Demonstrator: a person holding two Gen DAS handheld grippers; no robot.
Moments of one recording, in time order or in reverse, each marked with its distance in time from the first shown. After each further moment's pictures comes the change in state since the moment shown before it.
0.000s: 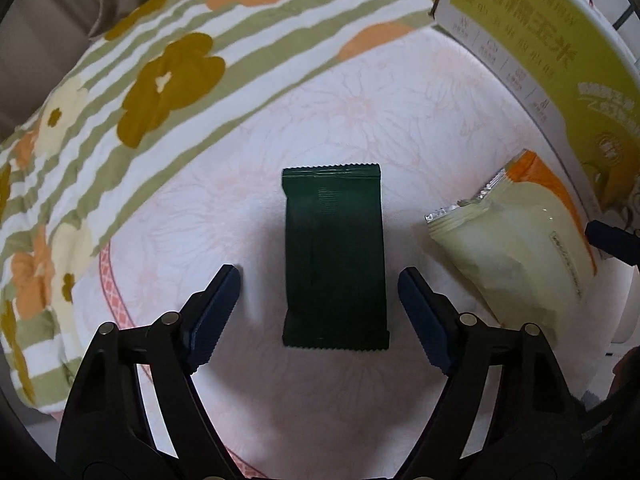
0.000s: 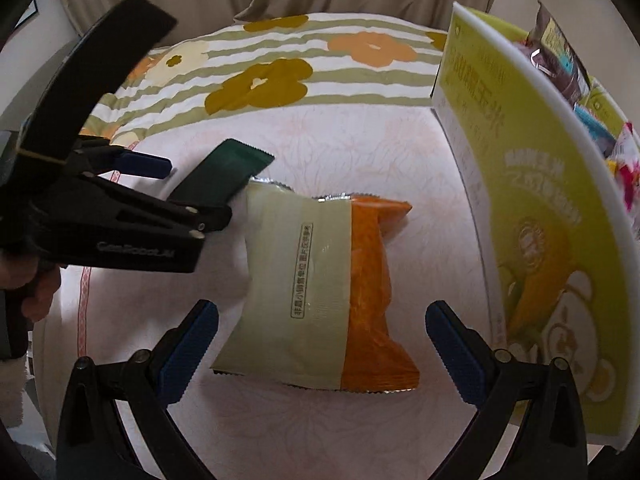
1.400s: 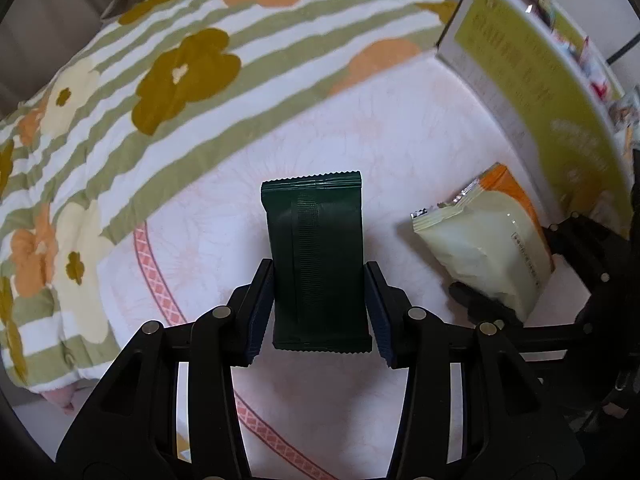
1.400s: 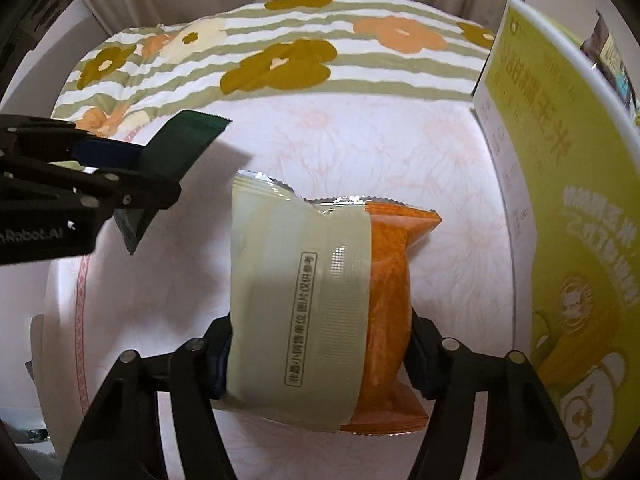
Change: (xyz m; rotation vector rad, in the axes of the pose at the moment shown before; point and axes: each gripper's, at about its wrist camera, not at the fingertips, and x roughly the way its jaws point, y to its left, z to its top) left arm -0.057 0.022 -0.005 -0.084 -0.008 -0.049; right arm 0.023 0.004 0.021 -0.084 0.046 0.037
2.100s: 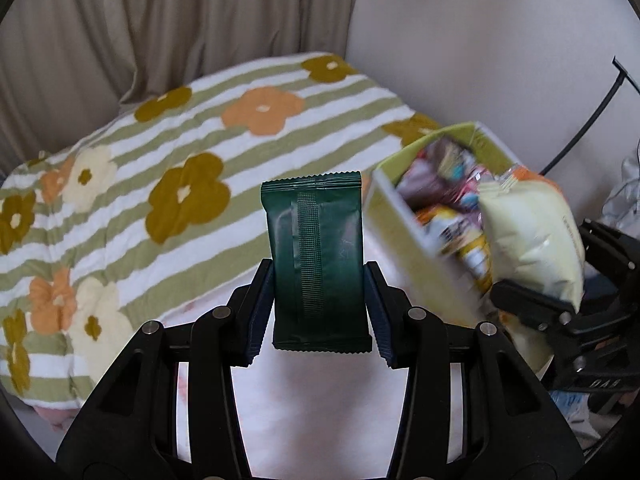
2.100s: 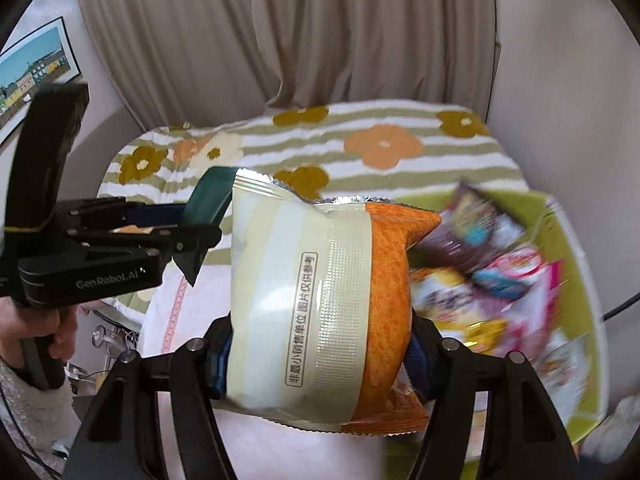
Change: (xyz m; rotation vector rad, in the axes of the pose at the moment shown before) left arm -0.146 -0.094 0.079 -0.036 -0.333 0.003; right arm -0.184 -0.114 0.038 0.025 -0.316 0.105
